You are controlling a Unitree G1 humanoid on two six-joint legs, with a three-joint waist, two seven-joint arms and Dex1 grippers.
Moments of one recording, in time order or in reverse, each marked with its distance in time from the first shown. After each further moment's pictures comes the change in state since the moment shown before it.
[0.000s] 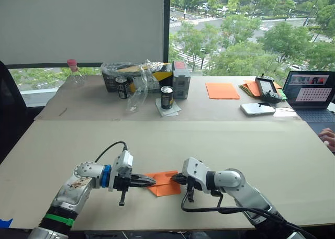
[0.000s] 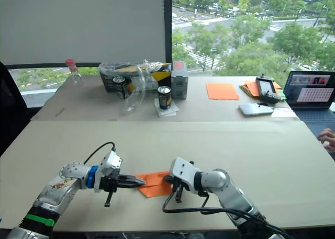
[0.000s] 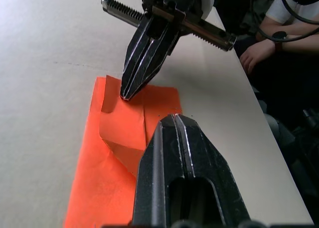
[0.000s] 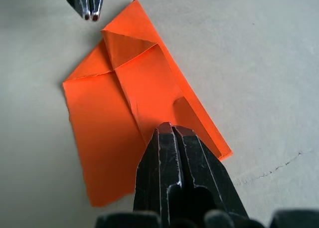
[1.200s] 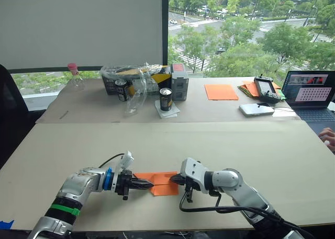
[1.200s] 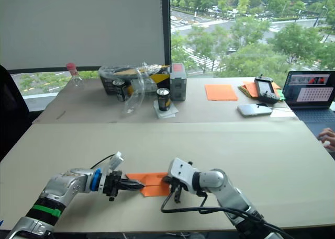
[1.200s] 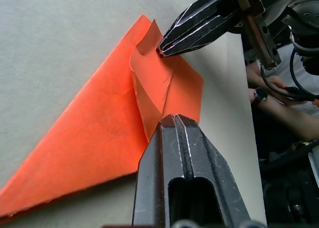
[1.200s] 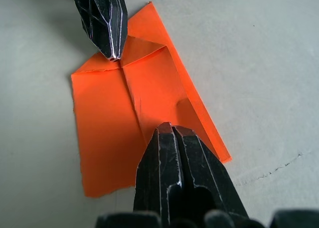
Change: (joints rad) left arm -0.119 -0.003 -0.025 0.107 -0.116 0.648 0.111; right arm -0.013 0.007 0.020 0.017 -0.011 0.000 -0.002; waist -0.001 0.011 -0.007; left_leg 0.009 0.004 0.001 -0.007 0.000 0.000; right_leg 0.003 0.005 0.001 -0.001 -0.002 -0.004
